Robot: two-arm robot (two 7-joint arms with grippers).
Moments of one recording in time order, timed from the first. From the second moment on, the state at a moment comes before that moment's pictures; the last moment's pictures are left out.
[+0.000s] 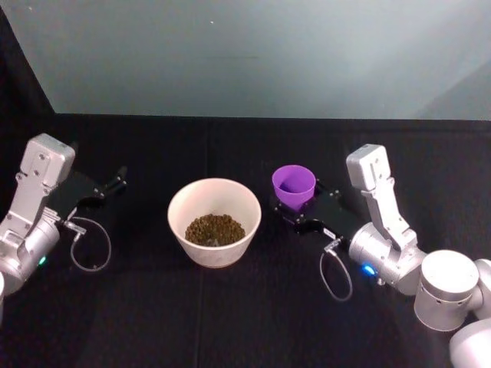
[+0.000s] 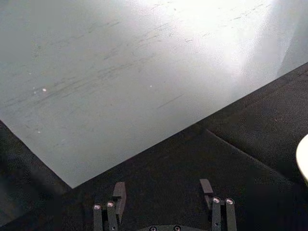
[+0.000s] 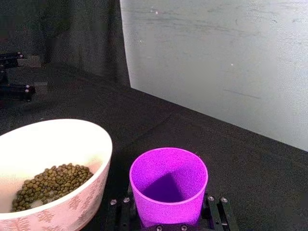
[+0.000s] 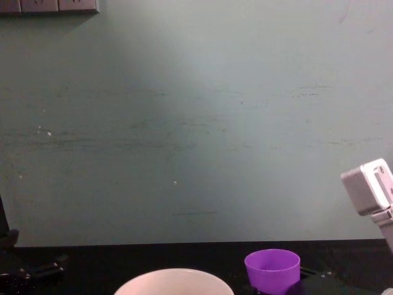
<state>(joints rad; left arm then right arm) -0.20 0.60 0.45 -1.41 -0.25 -0.12 0.03 0.26 0.17 -0.25 -1.22 0.06 -0.04 0.49</state>
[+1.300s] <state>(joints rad) -0.20 0.60 0.45 -1.41 -0.25 -0.12 0.03 0.18 0.21 -0.25 -1.36 0.18 -0.17 0.36</state>
